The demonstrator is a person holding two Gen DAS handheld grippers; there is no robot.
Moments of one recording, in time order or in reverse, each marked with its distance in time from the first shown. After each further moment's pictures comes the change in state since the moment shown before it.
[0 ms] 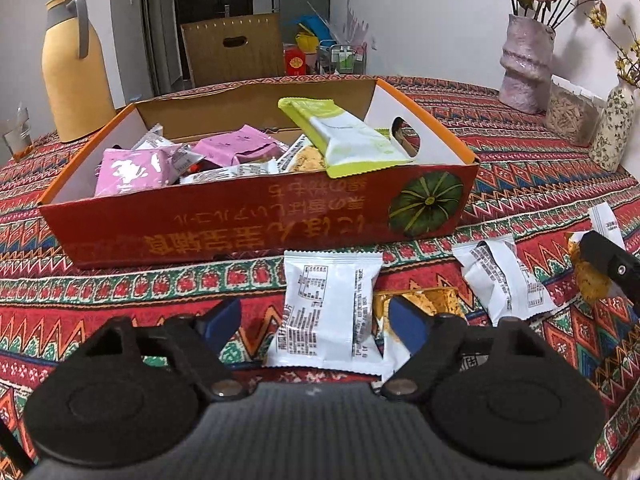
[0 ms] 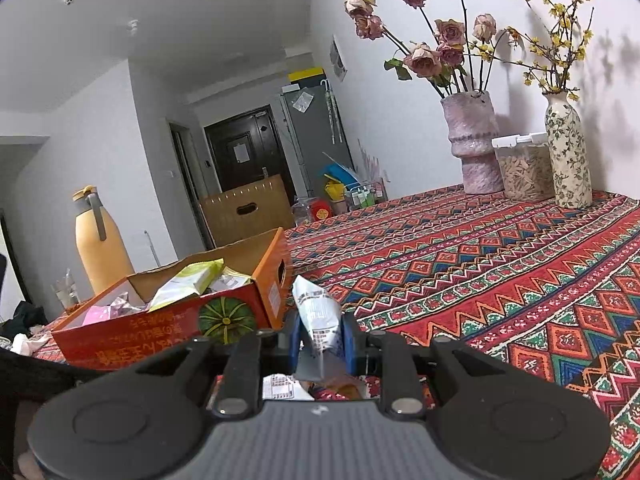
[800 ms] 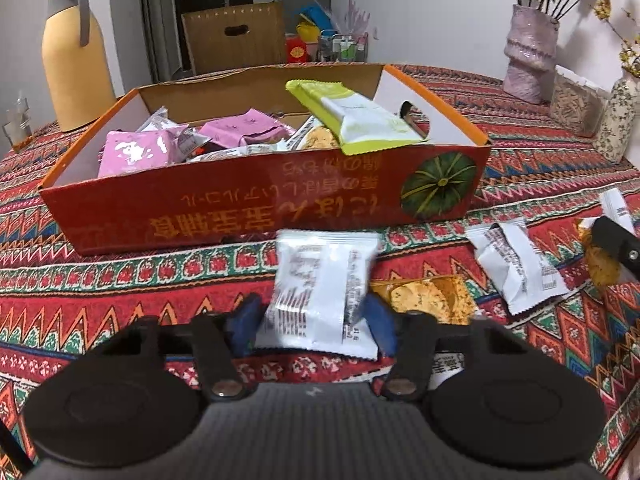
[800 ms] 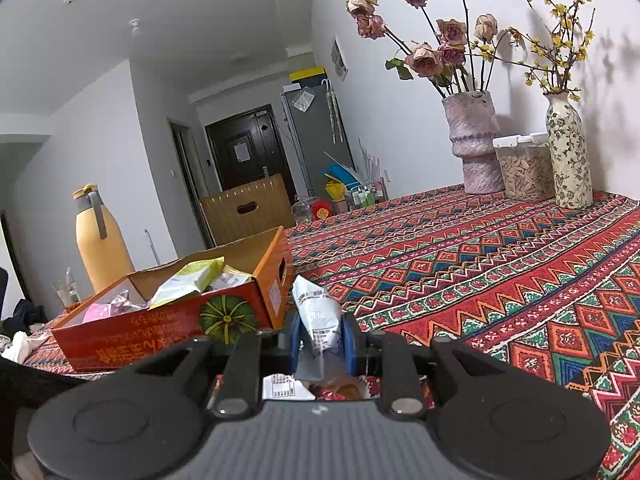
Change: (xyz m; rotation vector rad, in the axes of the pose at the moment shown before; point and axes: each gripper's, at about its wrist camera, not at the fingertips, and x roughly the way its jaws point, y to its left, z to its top) left arm 0.006 0.006 -0.007 0.009 0.028 -0.006; right arm 0.000 0.000 -0.001 -0.003 0.001 0.002
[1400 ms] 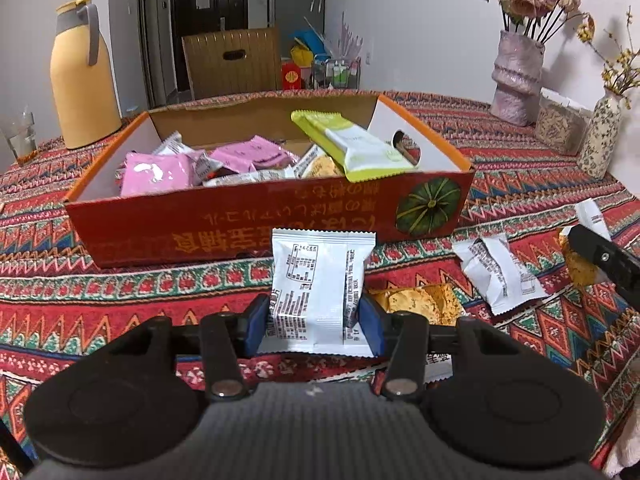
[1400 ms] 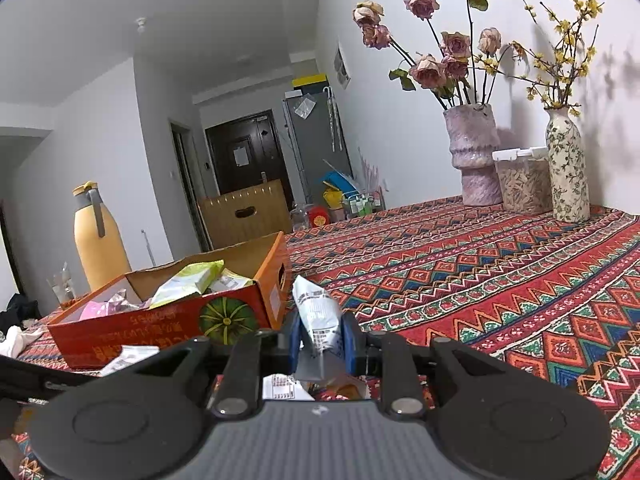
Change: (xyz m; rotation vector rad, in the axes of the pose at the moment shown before) left arm -0.030 0.012 -0.005 -0.003 -0.085 -0.025; right arm -0.005 0.008 -0.001 -0.036 -0.024 -0.024
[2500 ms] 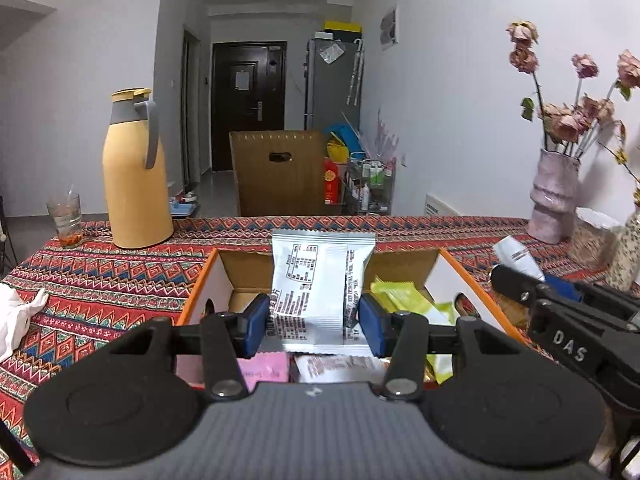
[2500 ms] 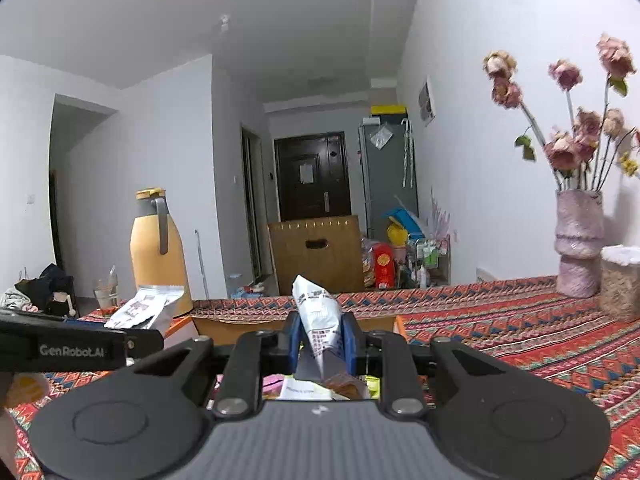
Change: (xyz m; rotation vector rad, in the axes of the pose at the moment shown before) left arm -0.028 0.061 0.086 -0.074 -0.280 0.079; right arm 0.074 0.124 0.076 -0.179 -0.046 0.162
